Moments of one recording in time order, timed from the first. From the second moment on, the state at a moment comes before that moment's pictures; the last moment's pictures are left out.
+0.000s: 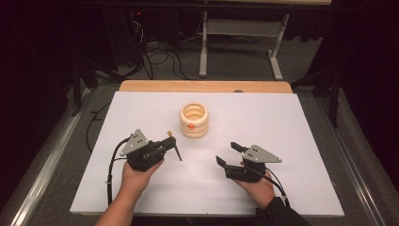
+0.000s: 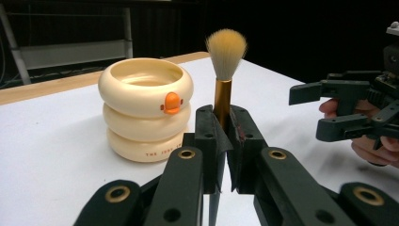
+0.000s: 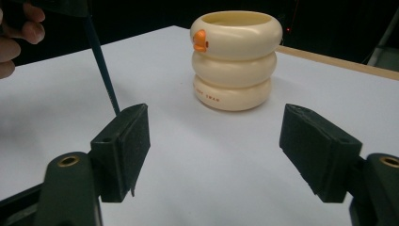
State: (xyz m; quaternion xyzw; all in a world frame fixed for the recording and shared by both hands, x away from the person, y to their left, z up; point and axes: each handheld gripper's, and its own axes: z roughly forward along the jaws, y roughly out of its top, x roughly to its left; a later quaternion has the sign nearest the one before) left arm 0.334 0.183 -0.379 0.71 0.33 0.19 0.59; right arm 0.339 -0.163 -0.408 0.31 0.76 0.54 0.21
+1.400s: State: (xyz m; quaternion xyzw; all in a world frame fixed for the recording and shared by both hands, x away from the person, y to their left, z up) left arm 0.338 0.188 -0.353 0.70 0.36 0.24 0.57; right arm 0.327 -0.232 -0.404 0.35 0.73 0.53 0.26
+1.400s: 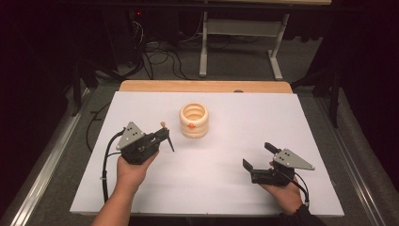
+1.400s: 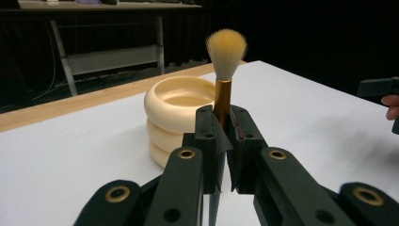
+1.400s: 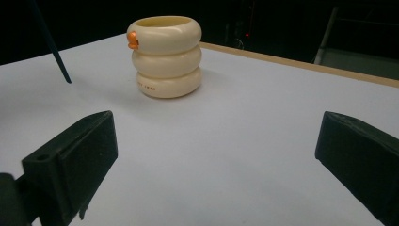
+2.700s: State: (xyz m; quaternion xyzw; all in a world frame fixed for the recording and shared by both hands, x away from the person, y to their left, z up) left arm 0.372 0.178 -0.316 0.66 0.36 0.24 0.61; right arm 0.328 -0.230 -0.410 0.35 0.73 0.52 0.26
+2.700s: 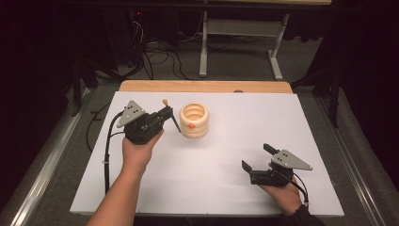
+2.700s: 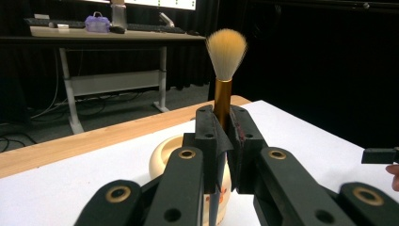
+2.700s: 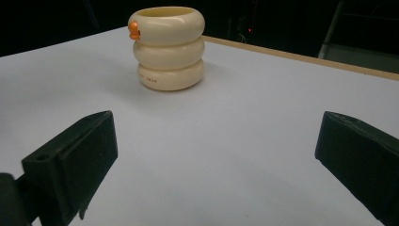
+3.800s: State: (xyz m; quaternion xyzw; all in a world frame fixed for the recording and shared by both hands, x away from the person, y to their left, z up) left arm 0.413 0.164 -0.292 0.66 0.37 0.26 0.60; right arm 0.328 -0.228 -0.410 0.35 0.73 0.52 0.26
